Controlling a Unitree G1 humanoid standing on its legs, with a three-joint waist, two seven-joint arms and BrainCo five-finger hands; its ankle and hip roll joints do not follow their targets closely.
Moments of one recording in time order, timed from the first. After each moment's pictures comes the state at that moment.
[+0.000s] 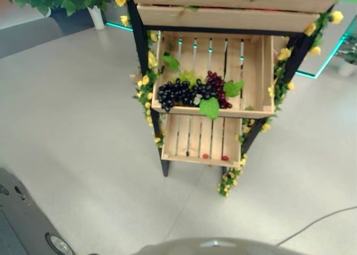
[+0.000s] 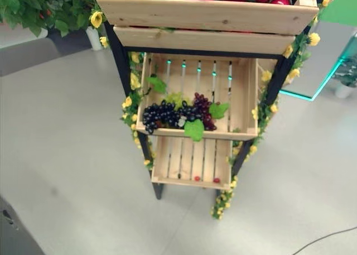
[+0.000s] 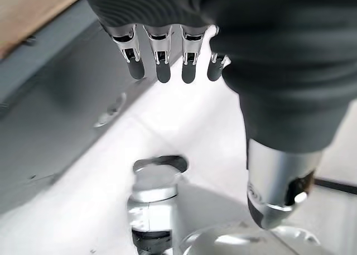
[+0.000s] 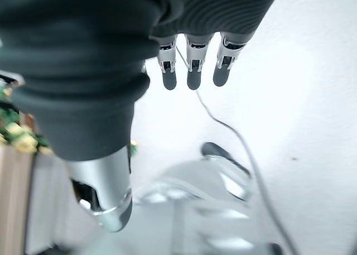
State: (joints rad) left arm 0.22 0.24 0.10 1.39 -0.09 -0.18 -0.04; right arm 0.16 -0.26 0.05 1.30 0.20 -0.14 0.02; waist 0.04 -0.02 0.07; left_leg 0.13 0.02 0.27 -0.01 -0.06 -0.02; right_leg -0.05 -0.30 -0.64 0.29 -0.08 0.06
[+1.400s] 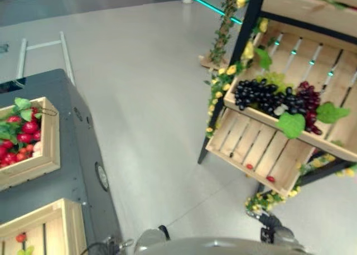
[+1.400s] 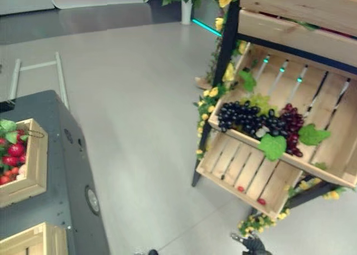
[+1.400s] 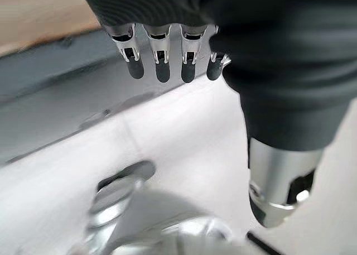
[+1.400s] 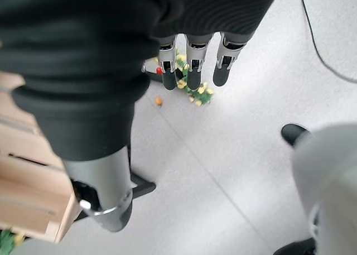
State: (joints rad) left arm 0.13 0.28 0.02 1.22 -0.11 -0.19 -0.01; right arm -0.05 -0.25 0.02 1.26 0.31 -0.13 -0.02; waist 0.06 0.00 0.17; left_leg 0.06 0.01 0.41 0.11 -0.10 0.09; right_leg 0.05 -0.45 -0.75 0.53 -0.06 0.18
